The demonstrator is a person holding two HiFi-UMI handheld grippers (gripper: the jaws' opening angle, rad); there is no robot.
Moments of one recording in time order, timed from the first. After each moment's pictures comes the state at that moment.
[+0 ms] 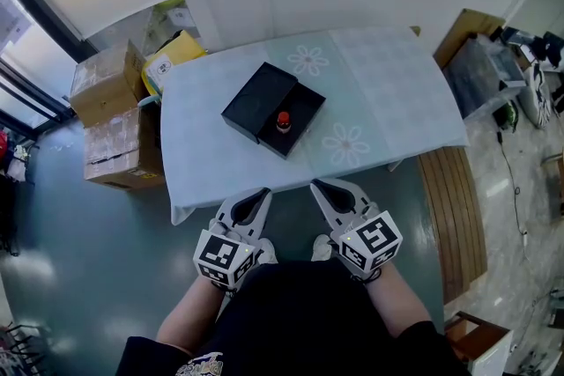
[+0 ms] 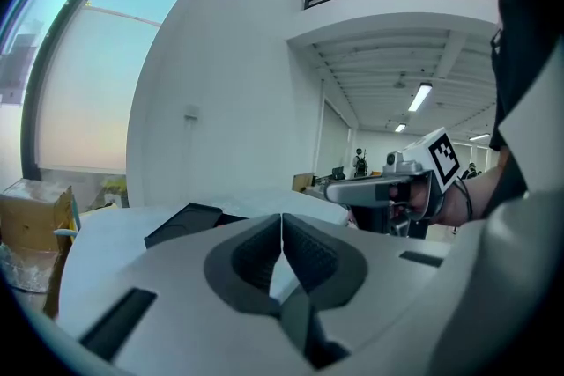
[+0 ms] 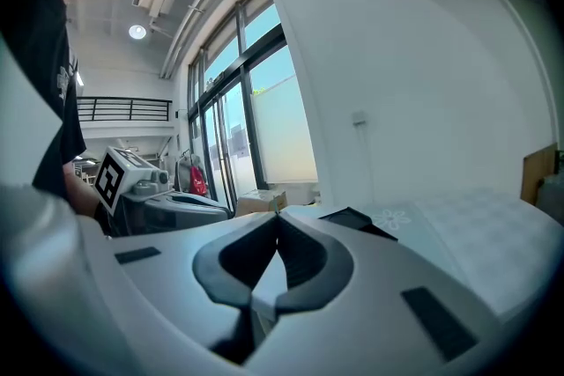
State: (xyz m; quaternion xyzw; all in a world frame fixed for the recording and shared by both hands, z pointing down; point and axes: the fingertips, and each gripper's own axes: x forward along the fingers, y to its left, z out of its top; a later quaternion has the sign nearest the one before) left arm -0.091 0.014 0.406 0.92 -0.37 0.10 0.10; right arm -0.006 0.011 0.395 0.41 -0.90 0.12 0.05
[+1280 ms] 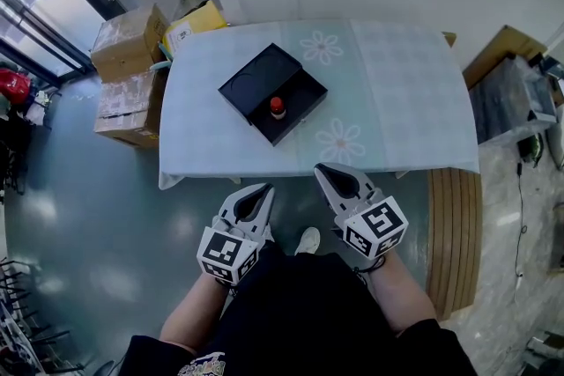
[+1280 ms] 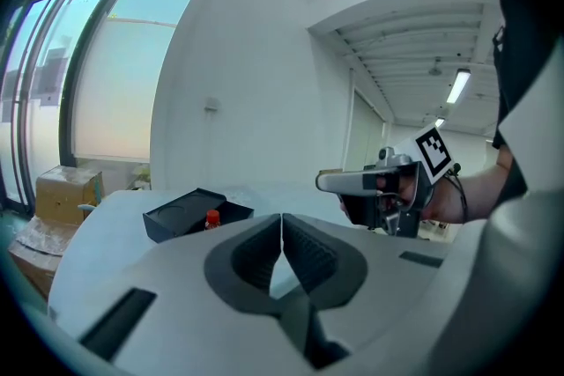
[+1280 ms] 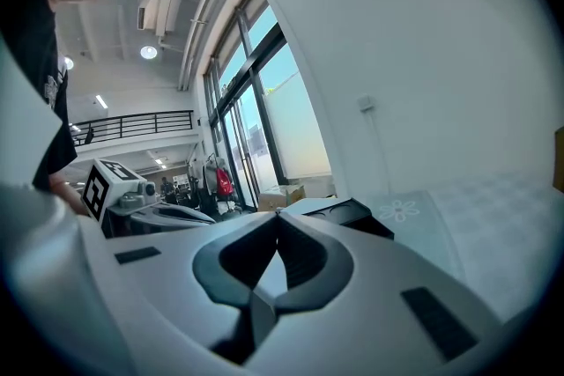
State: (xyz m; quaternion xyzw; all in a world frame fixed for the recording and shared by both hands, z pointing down) left arm -0.010 0.021 0.435 0.86 -0.47 0.11 0.13; right arm 0.074 -0.020 0.419 0.32 -0.94 0.15 0.04
